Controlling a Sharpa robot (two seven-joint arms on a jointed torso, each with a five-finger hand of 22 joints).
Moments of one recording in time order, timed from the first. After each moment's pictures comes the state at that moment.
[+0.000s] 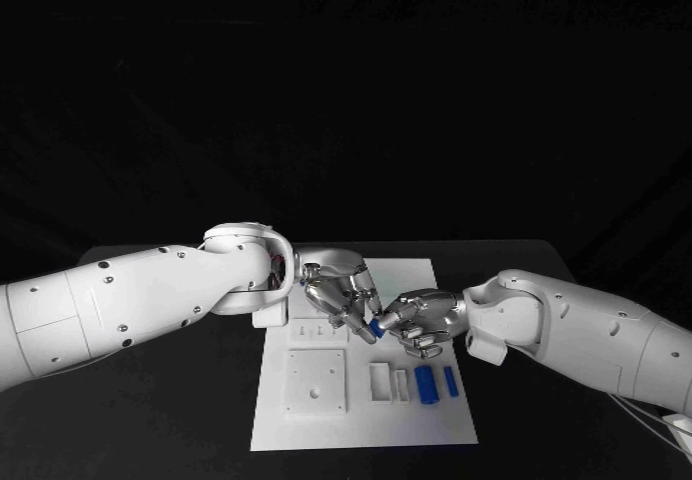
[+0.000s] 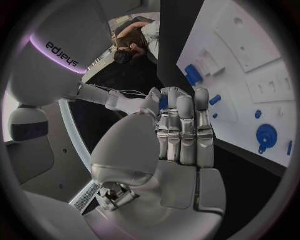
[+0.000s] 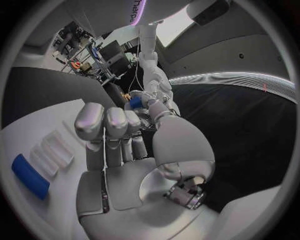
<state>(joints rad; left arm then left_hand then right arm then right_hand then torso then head) 1.41 -0.63 -0.13 1.46 -1.05 0.28 0.19 1.34 0.03 -0.04 -0.04 0.12 1.12 0.05 0.07 0.22 1.34 -0.01 0.28 0.26 1.21 -0.07 0.98 0.66 0.04 1.22 -0.09 0.25 1.29 1.06 -0.71 0.09 1.22 -0.10 0.74 -0.23 1.12 0.03 0.21 -0.20 0.44 1.14 0.08 0.06 0.08 1.26 -0.01 1.02 1.28 1.43 -0.08 0.99 1.19 0.05 1.47 -0.10 0.94 1.31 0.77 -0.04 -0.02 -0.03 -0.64</state>
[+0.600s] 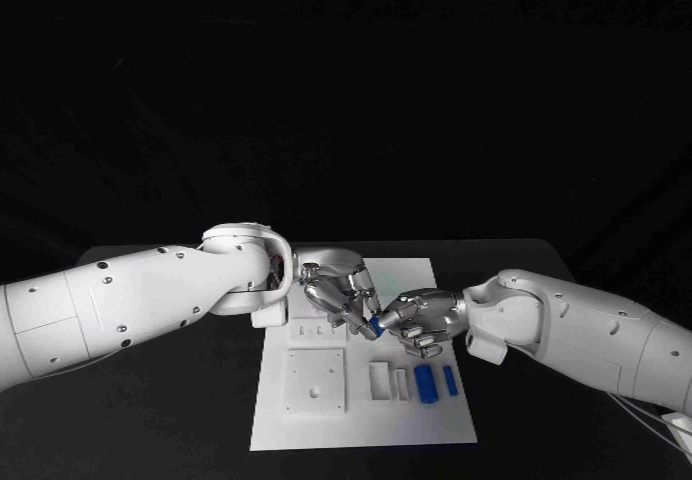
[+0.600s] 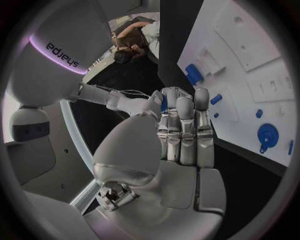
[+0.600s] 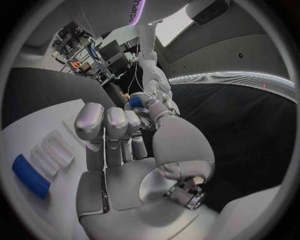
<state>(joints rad) 1.41 -0.63 -0.14 1.46 -1.05 0.27 0.21 1.37 0.11 0.01 -0.05 0.21 1.19 0.04 0.06 0.22 1.40 -0.02 0.26 0.24 1.23 -0.07 1.00 0.67 0.04 1.24 -0.09 0.25 1.31 1.06 -0.71 0.09 1.22 -0.09 0.74 -0.23 1.12 0.03 0.21 -0.20 0.44 1.14 0.08 0.06 0.08 1.26 -0.02 1.02 1.28 1.43 -0.08 0.99 1.19 0.05 1.47 -0.10 0.93 1.31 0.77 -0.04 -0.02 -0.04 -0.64</state>
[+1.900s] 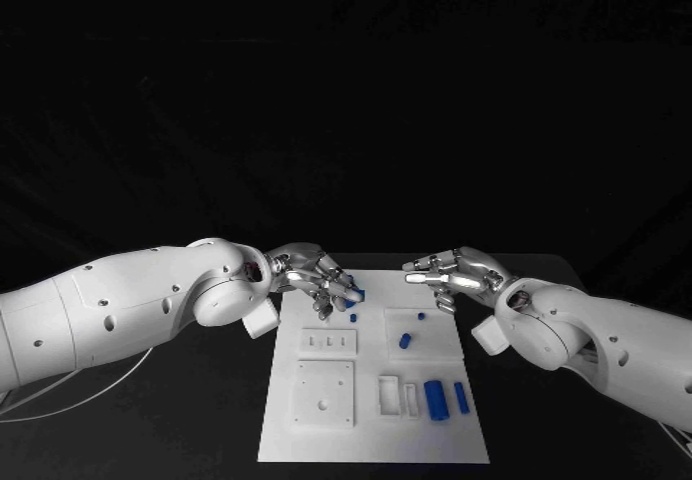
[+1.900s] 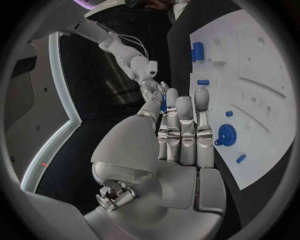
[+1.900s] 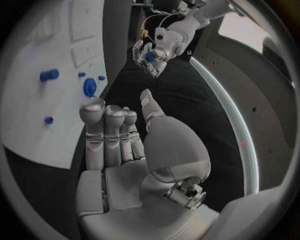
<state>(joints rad) 1.41 -0.72 -0.18 1.41 -0.46 0.13 -0.01 1.31 0.12 0.06 -0.08 0.12 1.21 0.06 0.06 0.22 1.46 -0.02 0.16 0.20 1.23 -0.08 1.00 0.66 0.04 1.24 -0.10 0.28 1.31 1.06 -0.86 0.13 1.45 -0.58 -0.21 0.16 1.28 0.04 -0.04 -0.18 0.06 1.01 0.12 0.07 0.09 1.18 0.02 0.98 1.14 1.39 -0.05 0.93 1.12 0.08 1.46 -0.07 0.73 1.31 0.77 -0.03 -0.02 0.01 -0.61</state>
